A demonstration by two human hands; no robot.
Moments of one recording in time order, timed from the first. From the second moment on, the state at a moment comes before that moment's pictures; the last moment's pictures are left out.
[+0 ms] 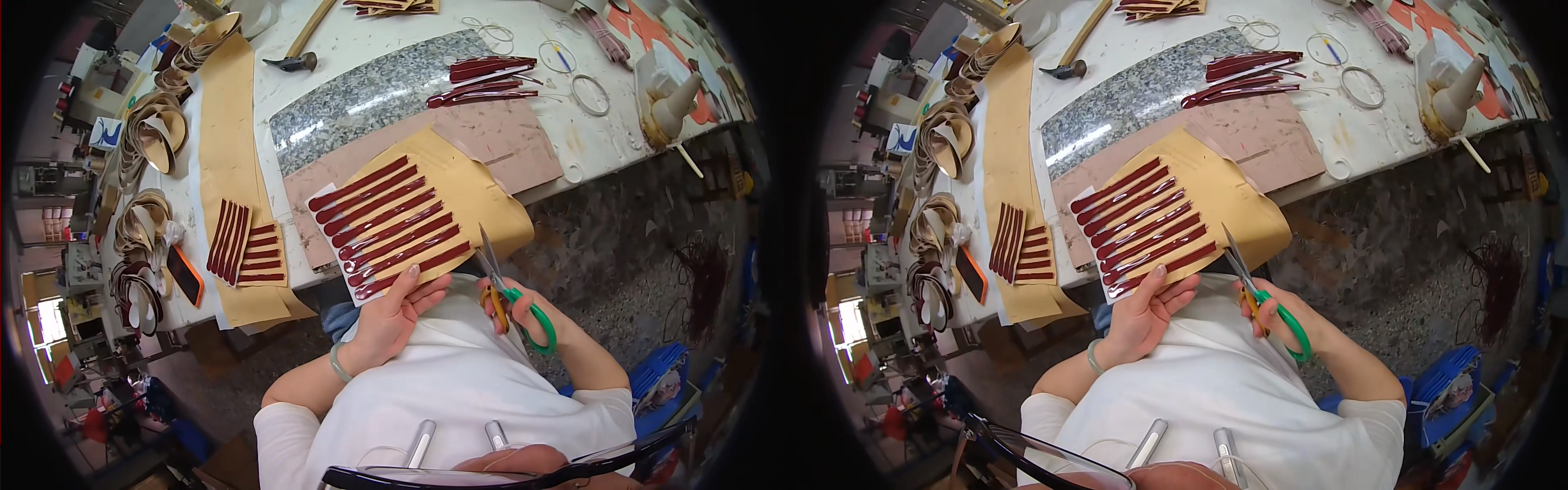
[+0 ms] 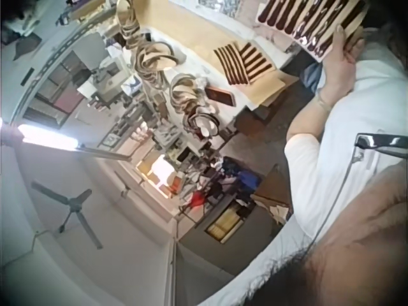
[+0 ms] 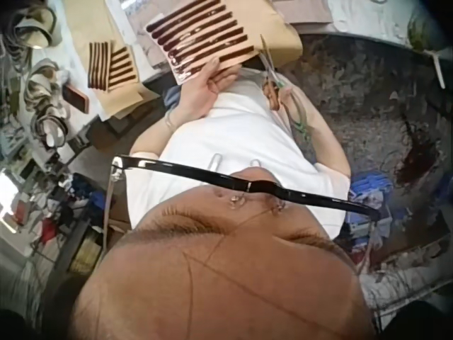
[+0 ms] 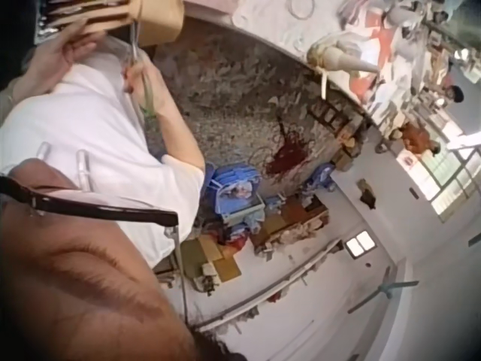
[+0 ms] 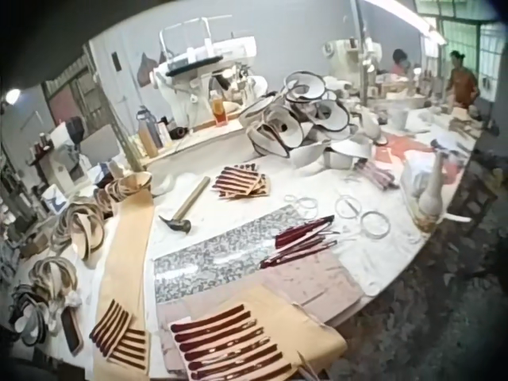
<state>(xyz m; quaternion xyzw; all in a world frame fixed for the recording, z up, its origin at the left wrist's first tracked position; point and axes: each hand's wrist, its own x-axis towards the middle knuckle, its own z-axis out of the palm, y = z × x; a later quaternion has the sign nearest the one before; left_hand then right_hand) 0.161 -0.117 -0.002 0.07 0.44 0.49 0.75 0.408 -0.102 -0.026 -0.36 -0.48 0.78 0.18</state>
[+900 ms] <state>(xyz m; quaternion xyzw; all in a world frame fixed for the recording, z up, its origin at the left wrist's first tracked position) 0.133 -0.142 0.002 0.13 0.46 0.38 0.79 0.371 -0.089 -0.009 -0.42 -0.39 0.80 0.17</state>
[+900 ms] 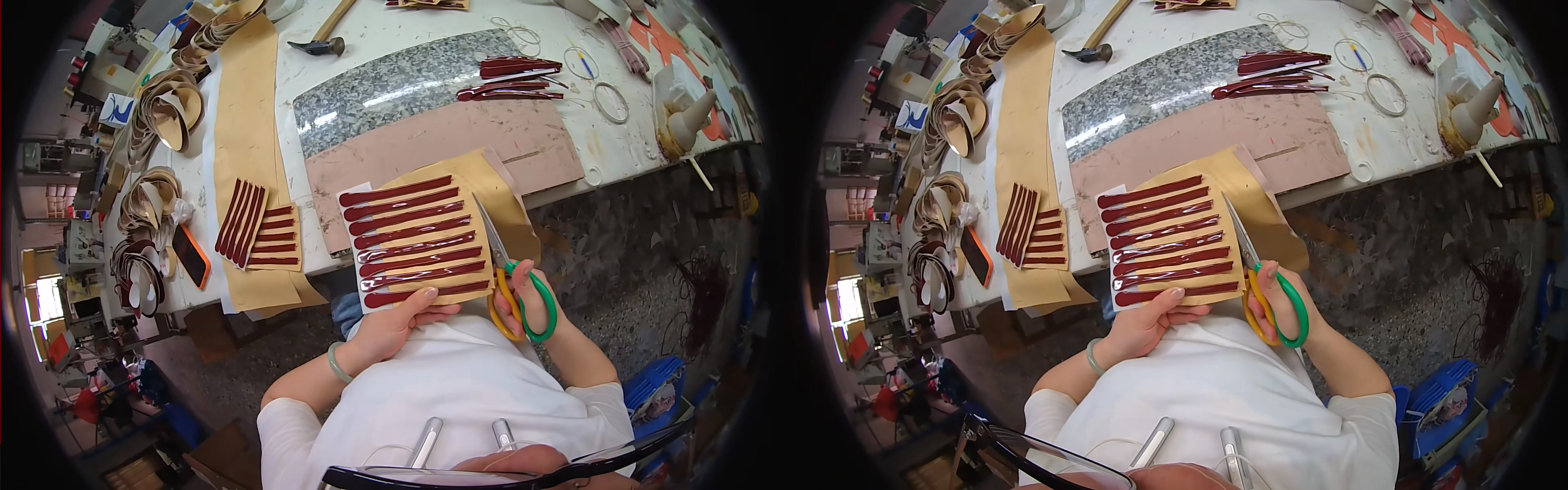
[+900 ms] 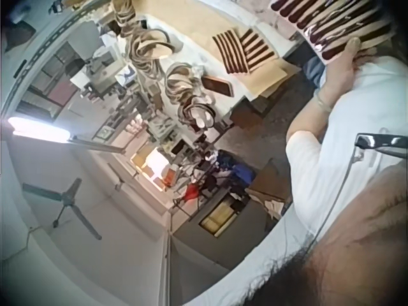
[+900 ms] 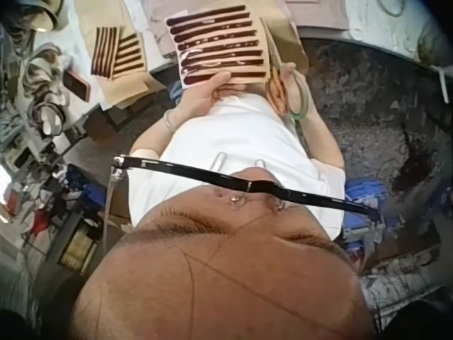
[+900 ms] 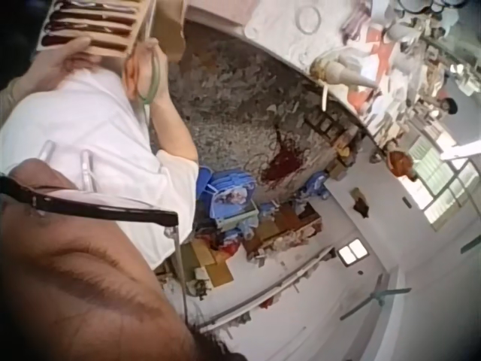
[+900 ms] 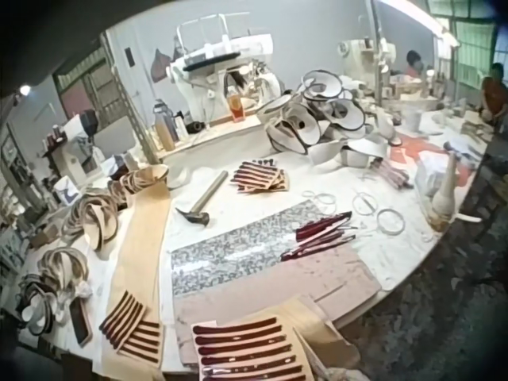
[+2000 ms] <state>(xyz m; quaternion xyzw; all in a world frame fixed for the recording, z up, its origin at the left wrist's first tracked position) 0.061 -0.135 0.002 0.25 0.42 0.53 0.69 0.366 -0.039 -0.006 -0.37 -0.64 0.66 0.14</state>
